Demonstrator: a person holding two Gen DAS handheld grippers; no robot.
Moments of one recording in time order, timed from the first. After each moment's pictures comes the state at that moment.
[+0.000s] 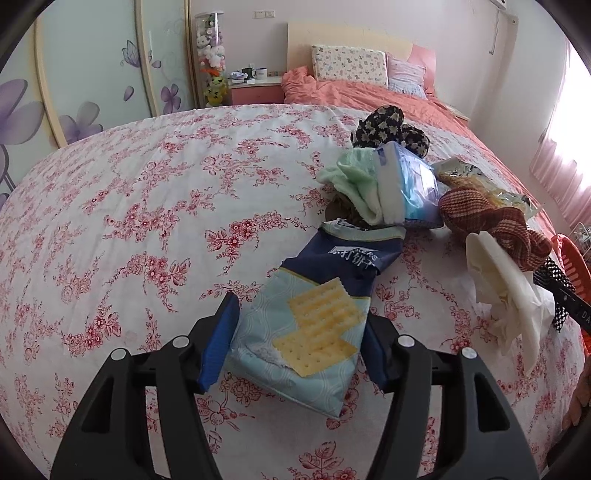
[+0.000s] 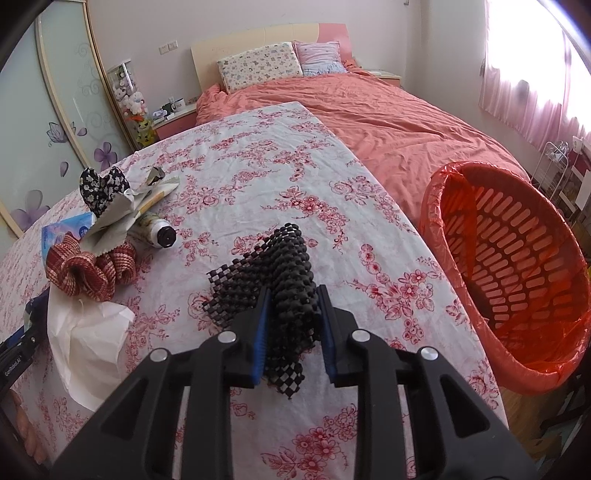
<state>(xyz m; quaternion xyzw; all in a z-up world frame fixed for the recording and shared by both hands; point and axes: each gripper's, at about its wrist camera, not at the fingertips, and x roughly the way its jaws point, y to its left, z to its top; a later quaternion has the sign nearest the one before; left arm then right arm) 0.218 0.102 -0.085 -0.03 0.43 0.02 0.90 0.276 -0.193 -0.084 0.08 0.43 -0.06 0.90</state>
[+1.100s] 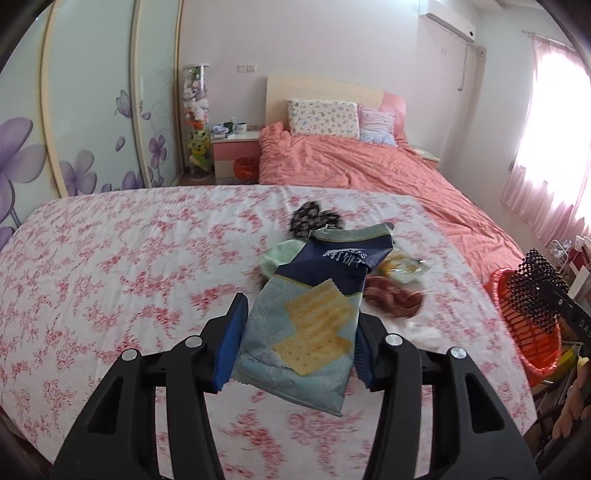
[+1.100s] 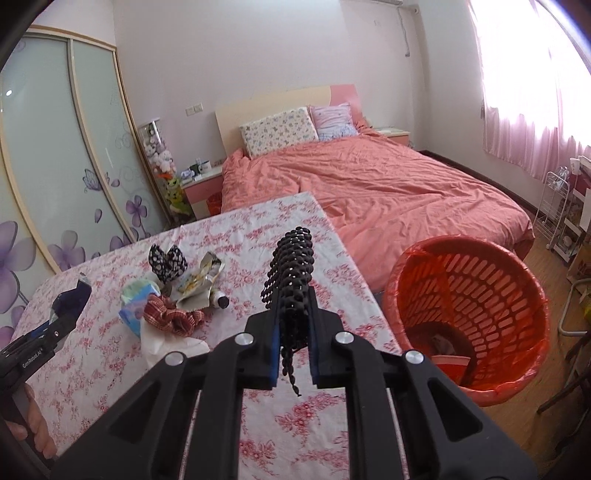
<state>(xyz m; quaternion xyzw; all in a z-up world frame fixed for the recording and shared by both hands) 0.165 0.055 0.011 -0.04 0.33 -0.02 0.94 0.193 -0.219 0.026 0.10 0.30 -0.03 0.95</state>
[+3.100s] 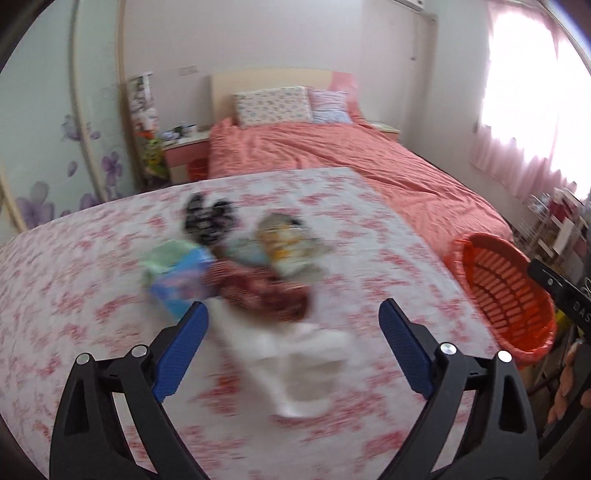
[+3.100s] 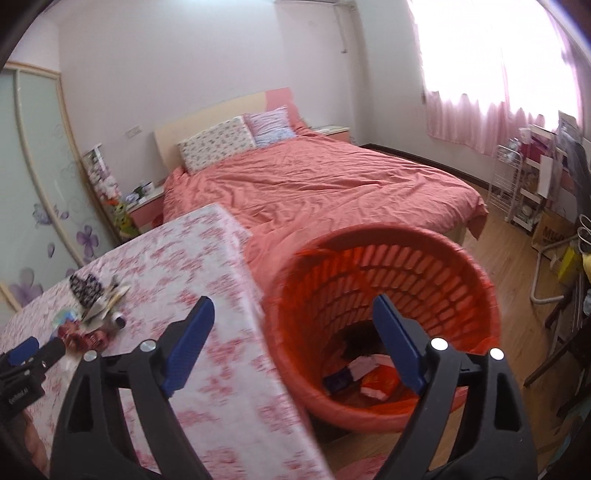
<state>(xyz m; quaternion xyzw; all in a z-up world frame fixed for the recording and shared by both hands) 0.189 -0.021 -0.014 0.02 0.35 -0.07 0.94 0.200 -0.302 -0.017 0.12 0.30 -0.11 0.94</state>
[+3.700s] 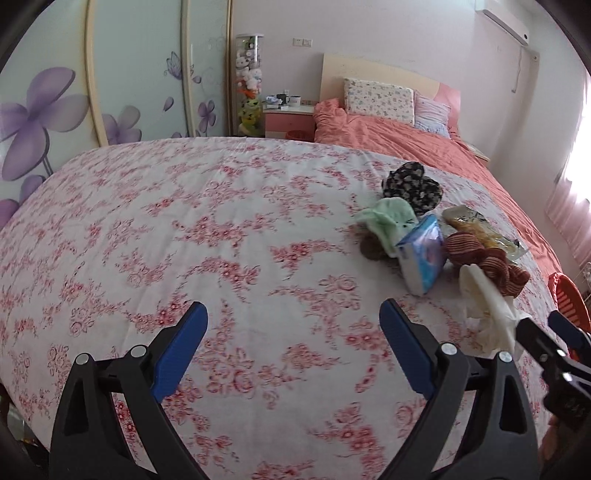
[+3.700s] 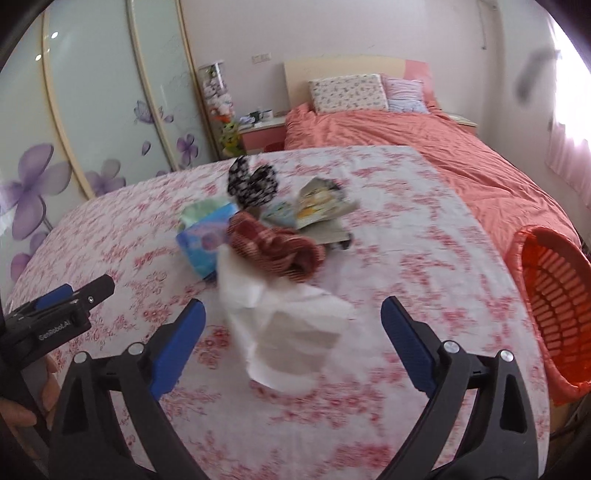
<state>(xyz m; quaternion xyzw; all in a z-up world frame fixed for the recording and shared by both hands) 0.181 0.136 -0.048 -0.07 0.38 0.07 0.92 0.238 -0.080 -0.046 0.02 0.38 0.09 0.92</state>
